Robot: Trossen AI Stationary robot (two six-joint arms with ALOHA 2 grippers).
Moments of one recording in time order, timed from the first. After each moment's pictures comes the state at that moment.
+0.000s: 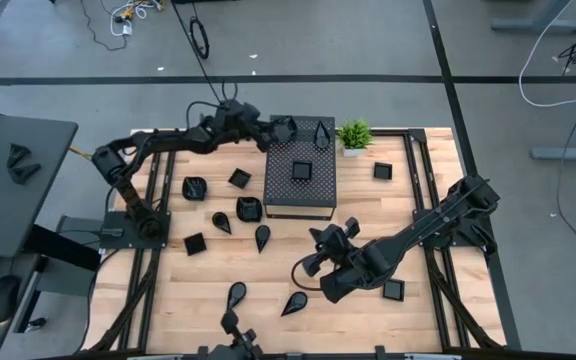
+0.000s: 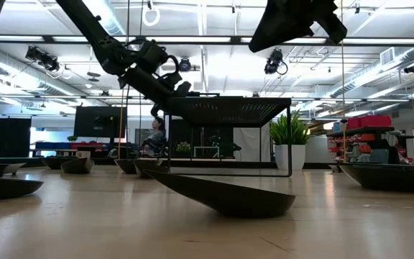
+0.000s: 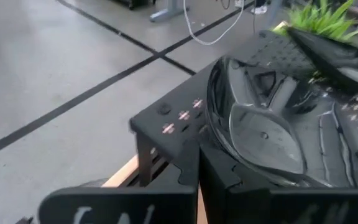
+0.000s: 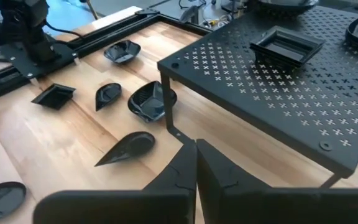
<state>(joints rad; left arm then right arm) 0.71 1.72 0.98 0.33 0.09 -0.06 0.53 1.75 1.30 -0.65 1.04 1.12</state>
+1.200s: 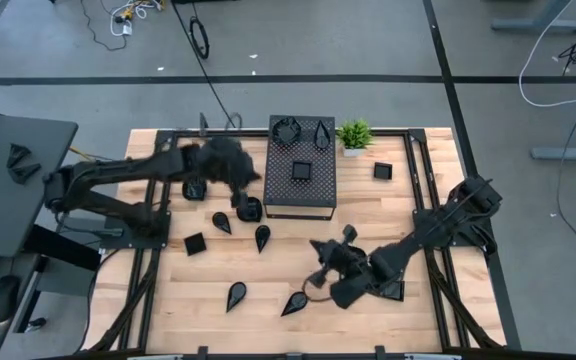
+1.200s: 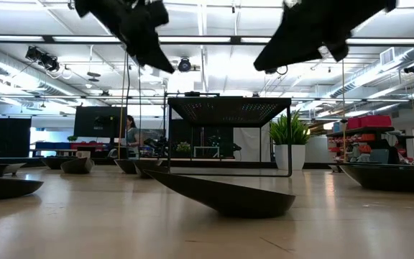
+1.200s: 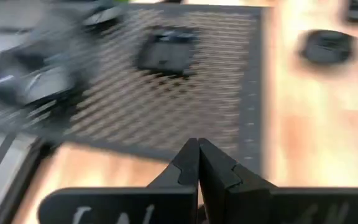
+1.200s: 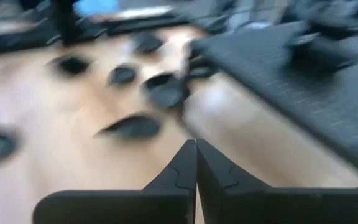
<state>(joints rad) 0.27 1.25 0.97 -0.37 0.02 0.16 0.58 1.74 1.07 -0.26 1.05 0.76</state>
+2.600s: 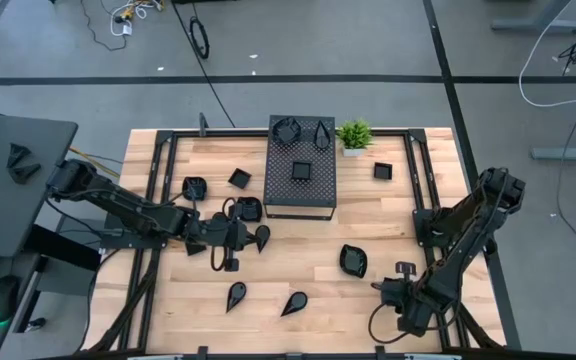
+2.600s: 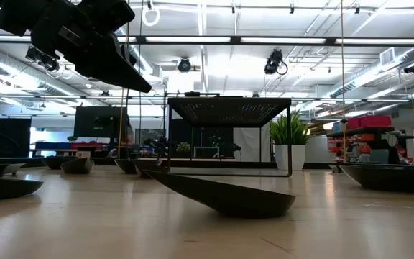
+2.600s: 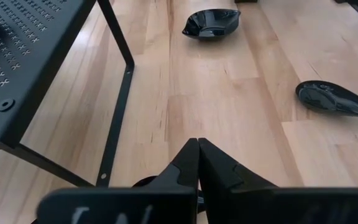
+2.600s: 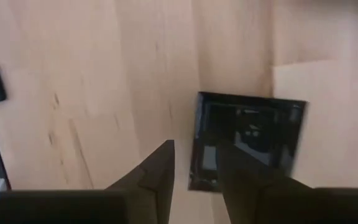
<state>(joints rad) -0.31 1.28 0.56 0.16 -0.32 -0.06 1.02 1.56 0.86 -0.73 0.09 1.12</state>
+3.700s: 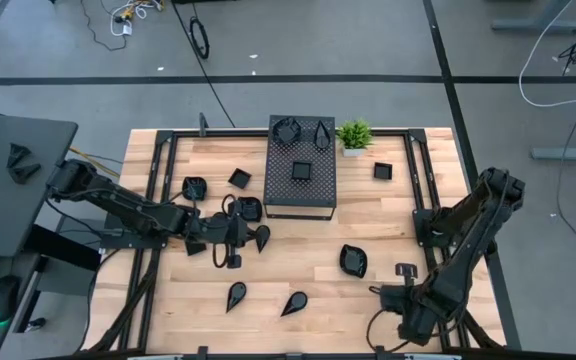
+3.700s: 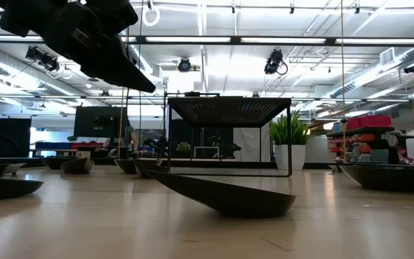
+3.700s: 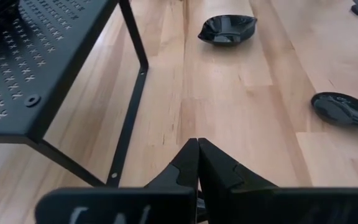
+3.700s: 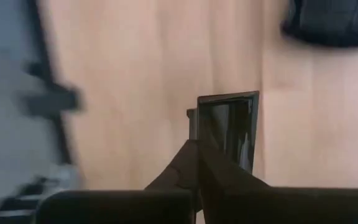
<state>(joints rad) -0.29 1.28 0.56 0.17 -0.35 -0.09 0.98 1.56 1.16 -1.01 0.11 1.08</state>
